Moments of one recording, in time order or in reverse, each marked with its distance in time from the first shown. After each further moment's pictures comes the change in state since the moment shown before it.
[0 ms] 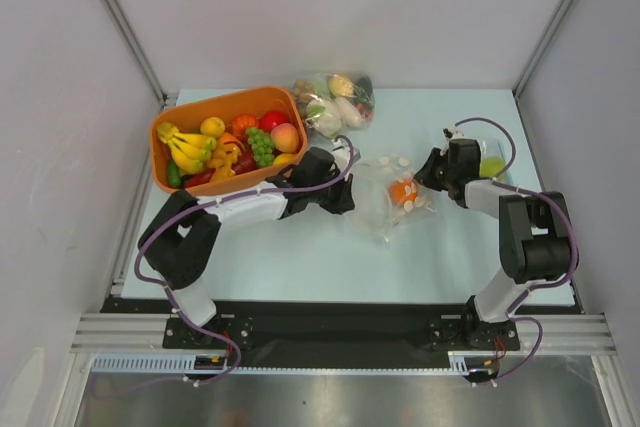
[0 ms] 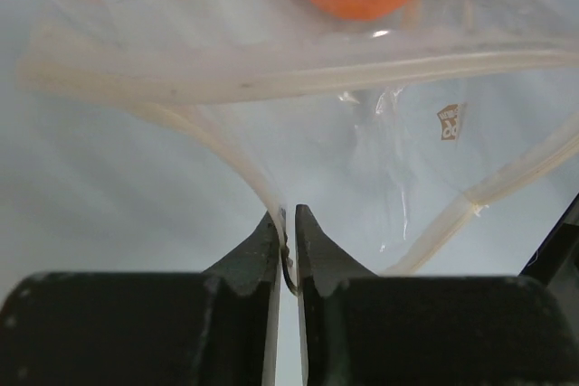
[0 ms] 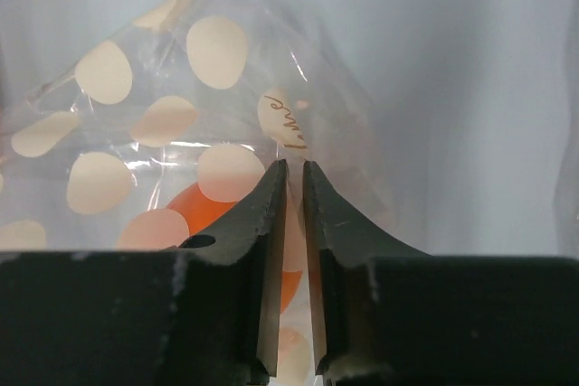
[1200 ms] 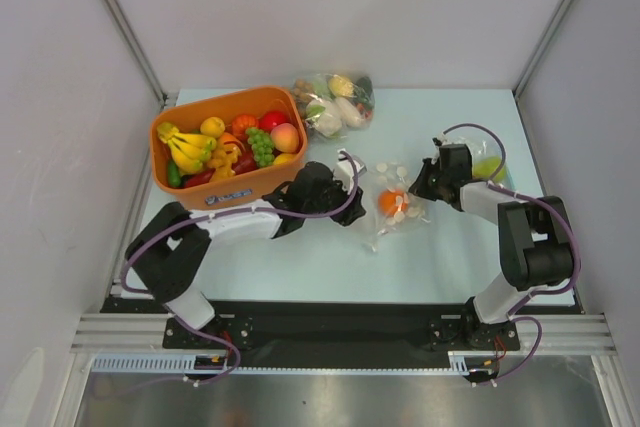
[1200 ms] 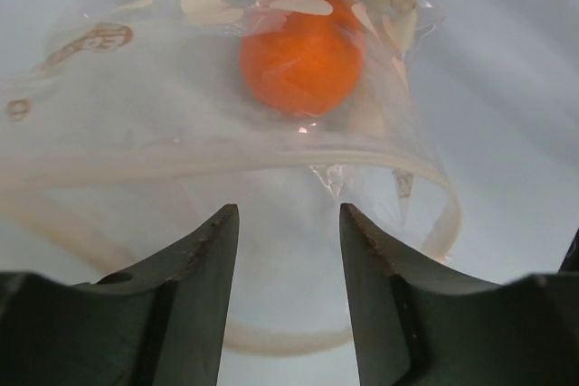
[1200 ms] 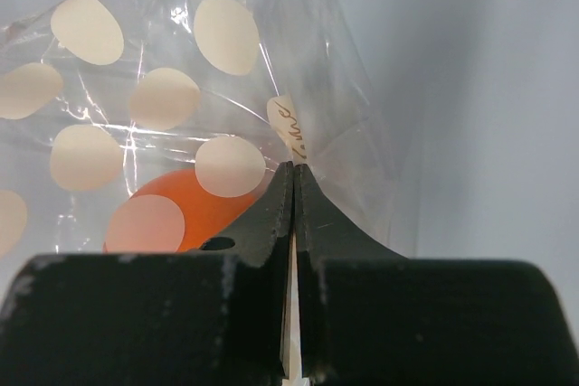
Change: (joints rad) left arm -0.069 -0.126 -0.171 0.256 -0.045 0.164; right arm 0.068 -0.038 -0.015 -0.144 0.017 -0.005
